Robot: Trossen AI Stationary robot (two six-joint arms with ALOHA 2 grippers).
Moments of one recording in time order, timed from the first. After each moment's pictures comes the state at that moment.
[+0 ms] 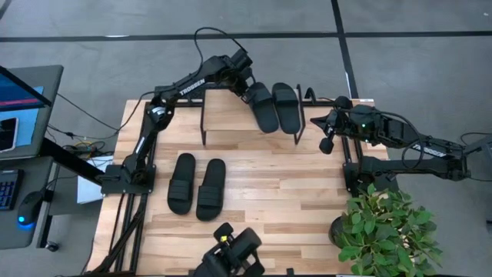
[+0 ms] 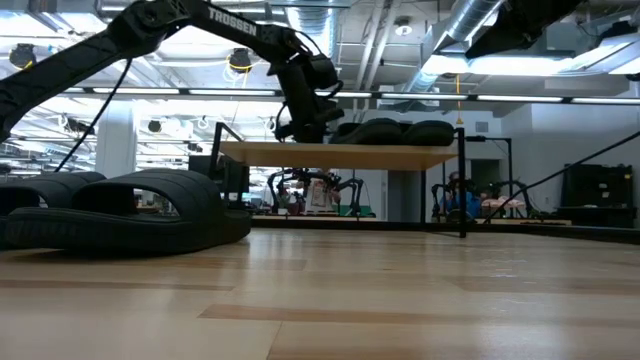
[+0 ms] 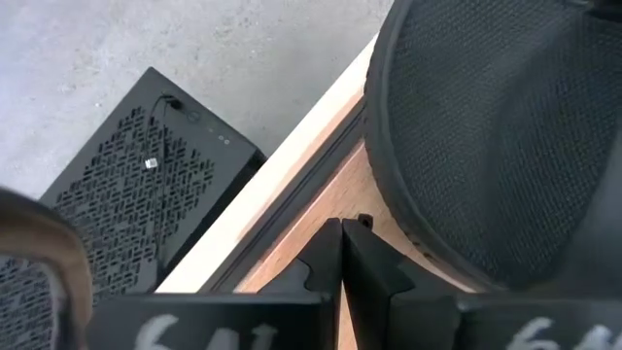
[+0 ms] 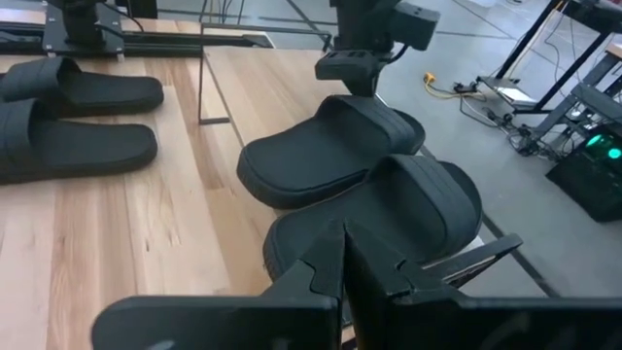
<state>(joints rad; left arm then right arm) 0.68 2.30 2.31 -1.07 0.00 -0.04 -0.28 0.70 0.85 -0.60 0.22 -0.20</state>
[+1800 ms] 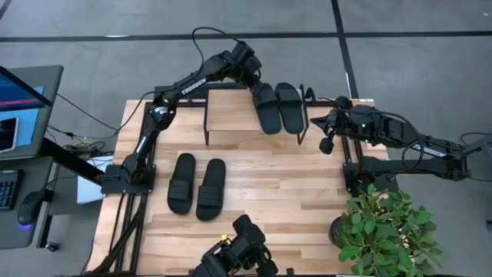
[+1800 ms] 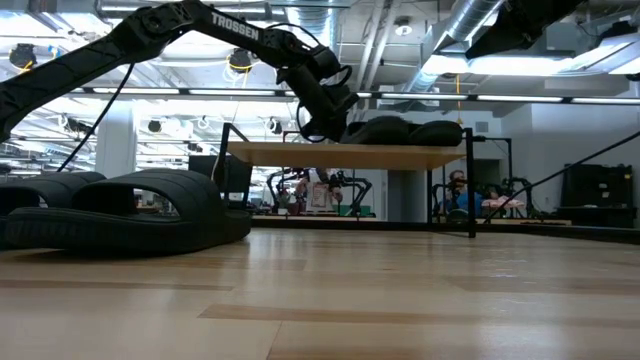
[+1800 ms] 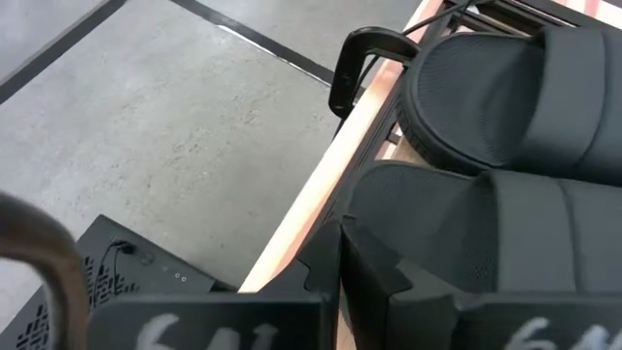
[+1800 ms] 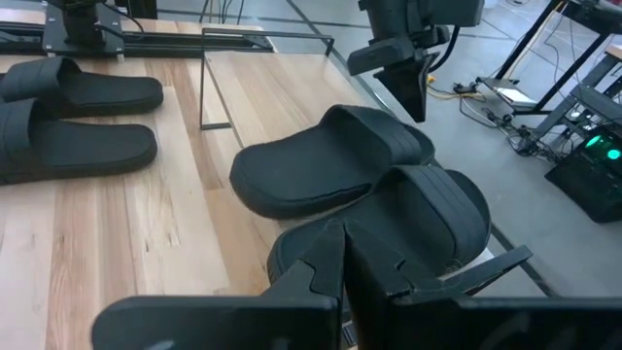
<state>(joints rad) 0.68 2.33 2.36 -0.79 0.18 0.06 -0.28 0.70 0.85 -0.59 0.22 -0.20</state>
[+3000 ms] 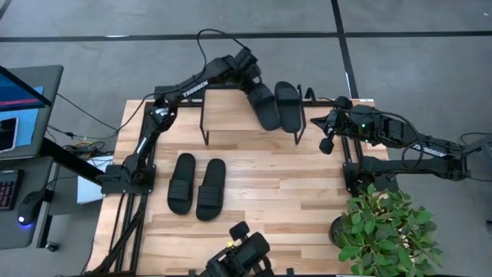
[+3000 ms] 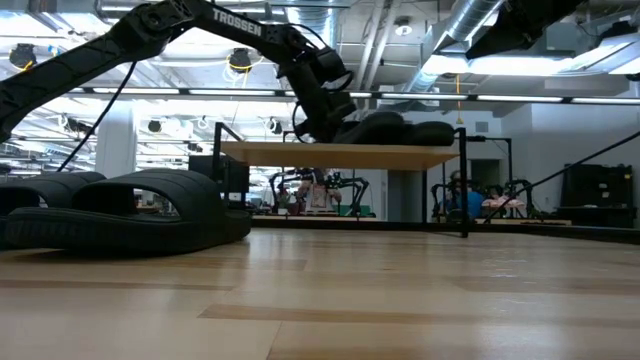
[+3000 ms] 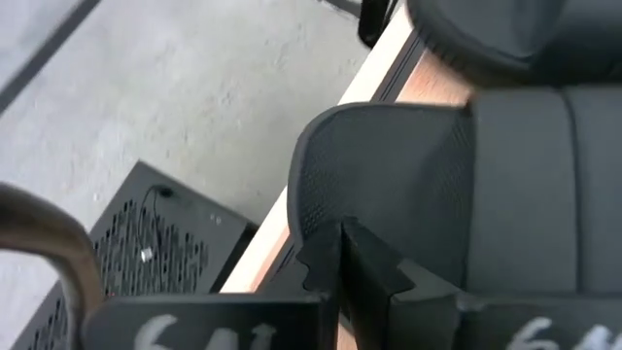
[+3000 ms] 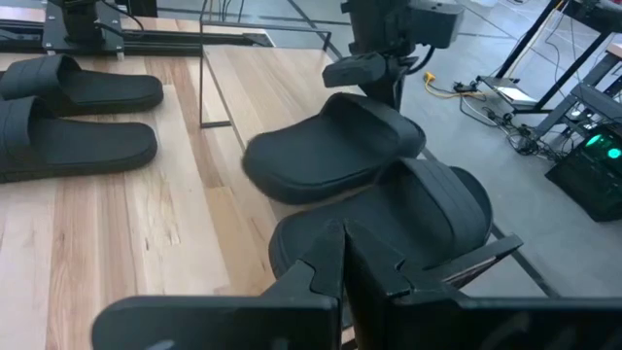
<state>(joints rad) 0.64 2.33 2.36 -0.93 0.04 0.10 -0.28 0.70 0.85 -0.60 0.22 -0.20</state>
